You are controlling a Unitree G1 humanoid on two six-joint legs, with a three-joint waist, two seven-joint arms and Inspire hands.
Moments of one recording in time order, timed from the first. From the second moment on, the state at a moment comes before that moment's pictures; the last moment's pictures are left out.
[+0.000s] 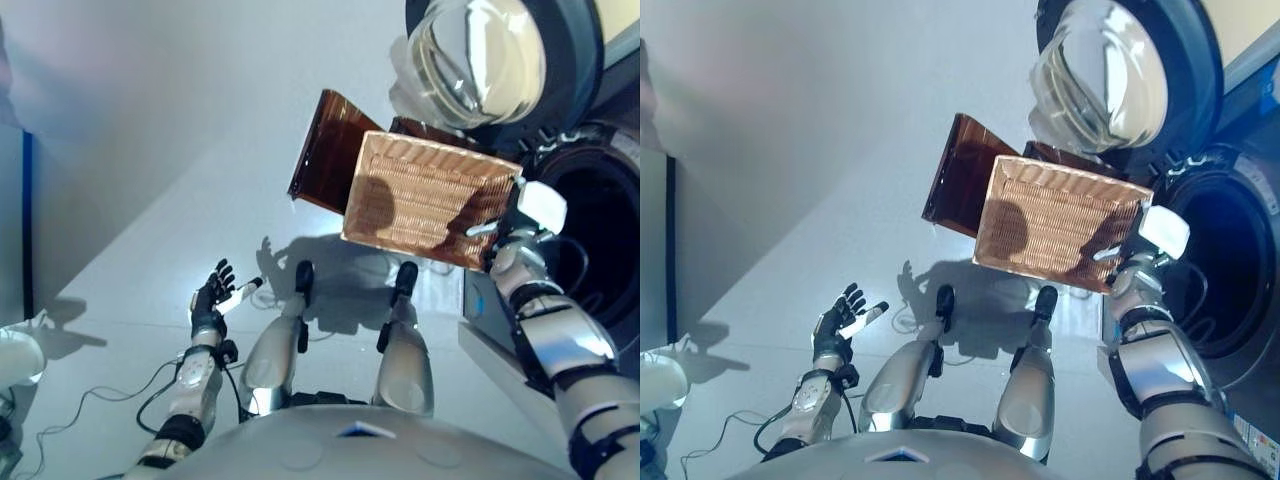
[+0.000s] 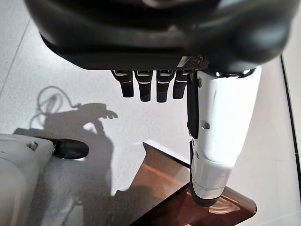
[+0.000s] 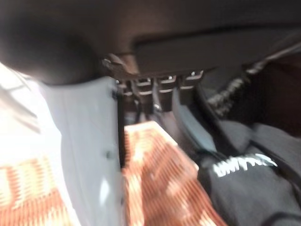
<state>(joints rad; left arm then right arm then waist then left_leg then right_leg) 0.10 0.18 -0.16 0.76 -0.43 -0.40 0.09 -0.67 -0.57 0.33 1.36 -0.47 0.02 -0.56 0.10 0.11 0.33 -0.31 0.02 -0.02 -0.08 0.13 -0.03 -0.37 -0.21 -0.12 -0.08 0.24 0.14</state>
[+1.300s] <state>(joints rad) 0.05 0.19 -0.17 0.70 -0.45 -0.40 0.08 -0.78 -0.74 0.30 1.45 -0.32 0.00 -0.43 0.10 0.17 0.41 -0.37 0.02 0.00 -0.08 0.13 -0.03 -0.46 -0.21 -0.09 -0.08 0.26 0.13</state>
